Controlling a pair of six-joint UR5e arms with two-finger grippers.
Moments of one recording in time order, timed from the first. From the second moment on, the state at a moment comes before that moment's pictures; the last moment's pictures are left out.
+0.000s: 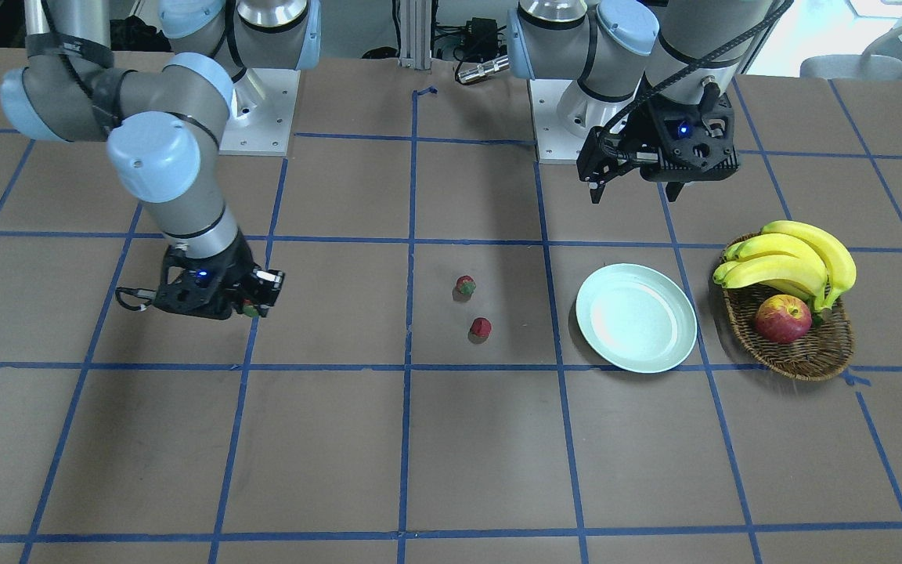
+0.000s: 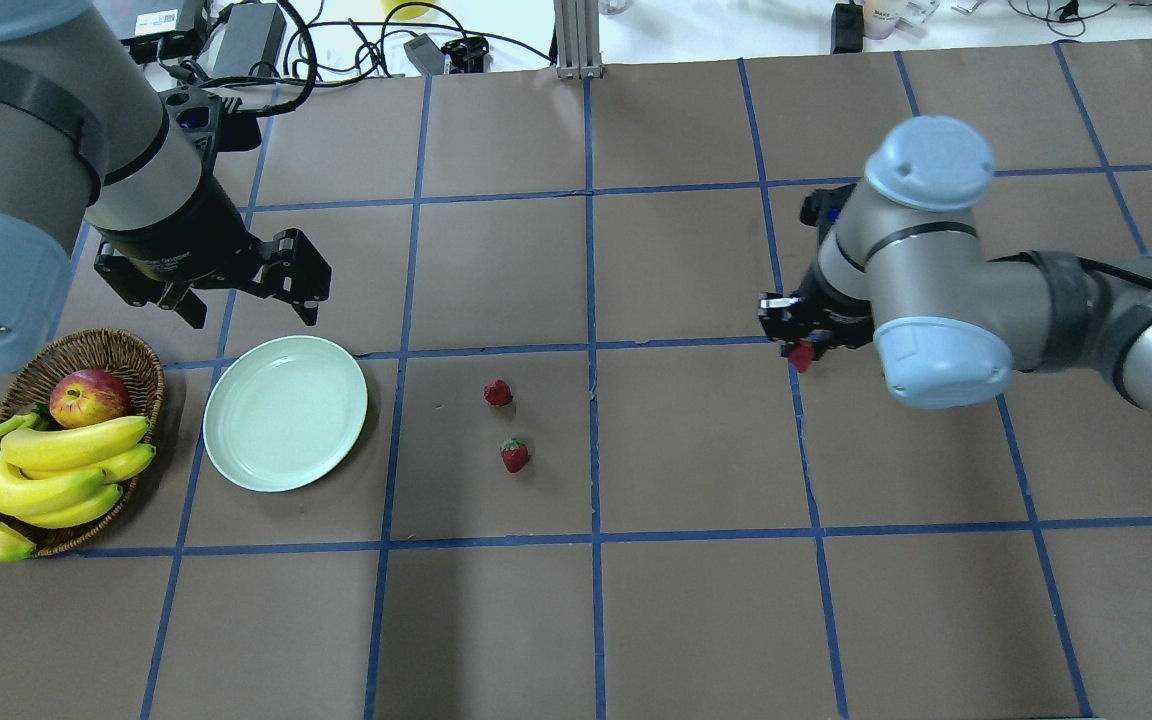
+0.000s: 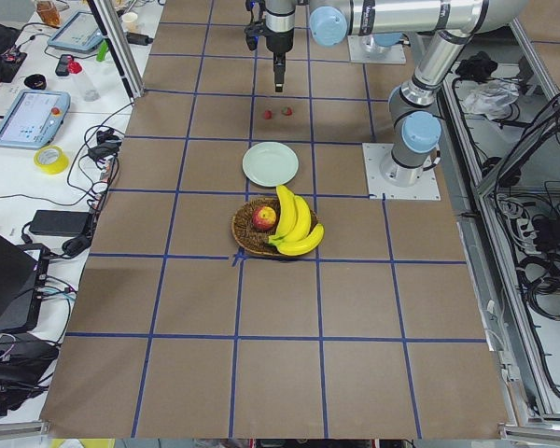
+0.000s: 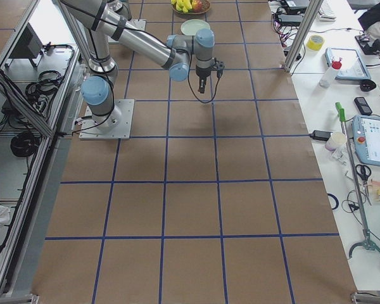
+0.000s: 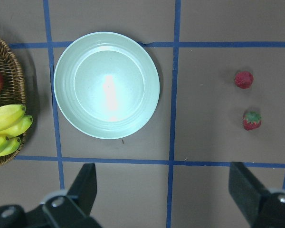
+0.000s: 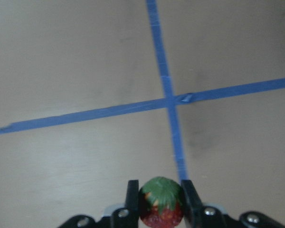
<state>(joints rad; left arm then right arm) -1.55 -1.46 -1.76 -1.48 1.63 0.00 1.65 -1.39 1.98 -2.21 -1.52 0.26</state>
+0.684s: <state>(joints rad) -1.55 -1.46 -1.76 -1.48 1.63 0.00 2.02 -1.13 1.79 -2.35 -1.49 0.77</state>
